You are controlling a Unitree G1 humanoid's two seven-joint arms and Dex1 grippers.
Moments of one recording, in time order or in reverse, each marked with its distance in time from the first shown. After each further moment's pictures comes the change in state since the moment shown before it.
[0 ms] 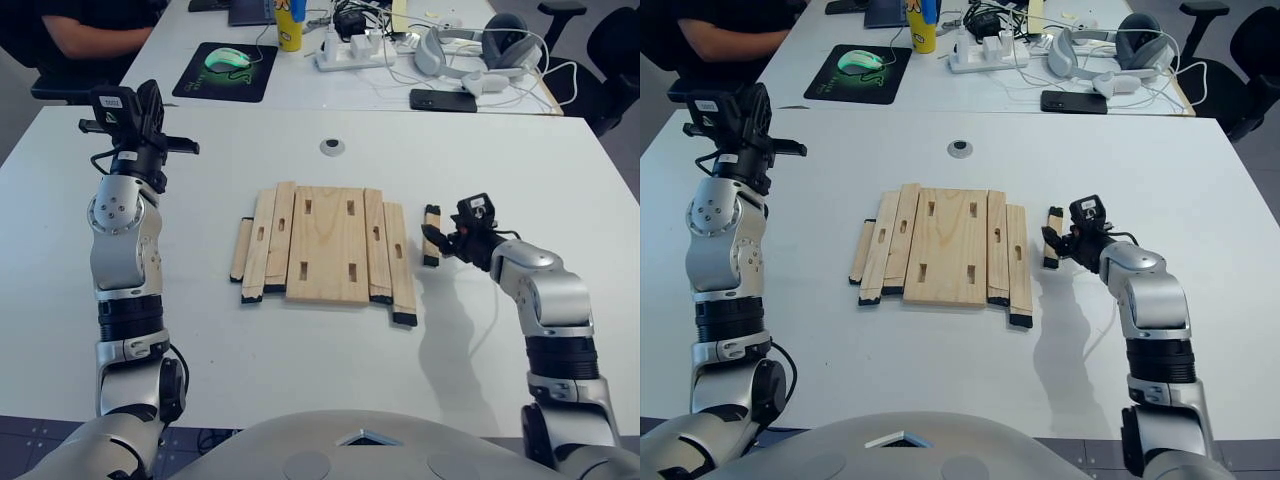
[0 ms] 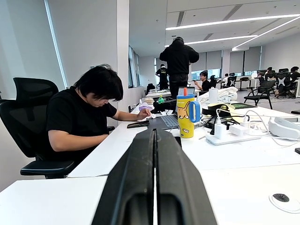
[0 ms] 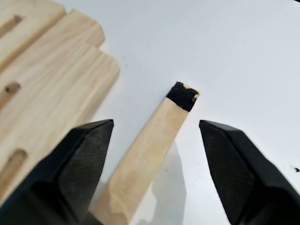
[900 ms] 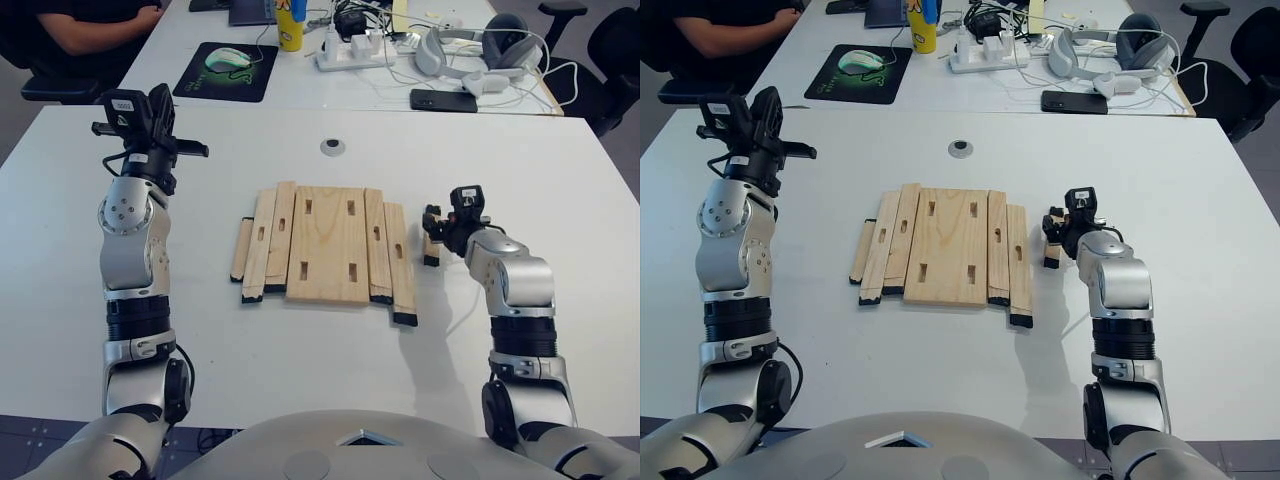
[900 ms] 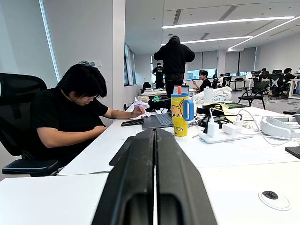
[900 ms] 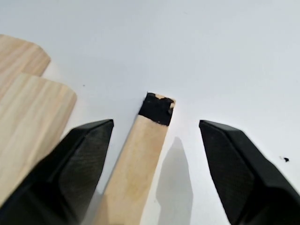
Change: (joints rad) left arm 0.000 -0.028 -0.014 0.005 0.000 -0.002 -0.002; right arm -0.100 0.129 0.007 0.092 -0.112 0.063 -0.248
